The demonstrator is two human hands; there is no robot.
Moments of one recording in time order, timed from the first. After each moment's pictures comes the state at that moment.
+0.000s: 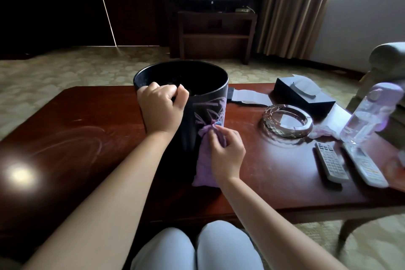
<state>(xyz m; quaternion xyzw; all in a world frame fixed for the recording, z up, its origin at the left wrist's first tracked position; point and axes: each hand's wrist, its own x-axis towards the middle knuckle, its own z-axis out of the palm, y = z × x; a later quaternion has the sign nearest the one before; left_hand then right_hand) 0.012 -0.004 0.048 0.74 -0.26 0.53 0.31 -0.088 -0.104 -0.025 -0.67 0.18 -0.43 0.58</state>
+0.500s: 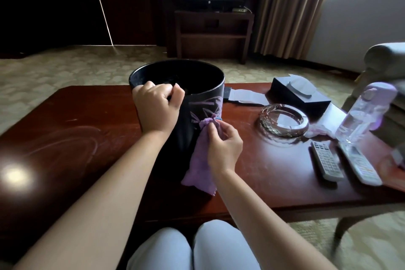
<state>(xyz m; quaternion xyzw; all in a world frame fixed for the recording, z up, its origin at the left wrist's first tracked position) 0.011 -0.003 0.049 0.75 -0.26 0.53 0.30 -0.083 -0.102 -0.014 -0.60 0.22 -0.40 0.65</state>
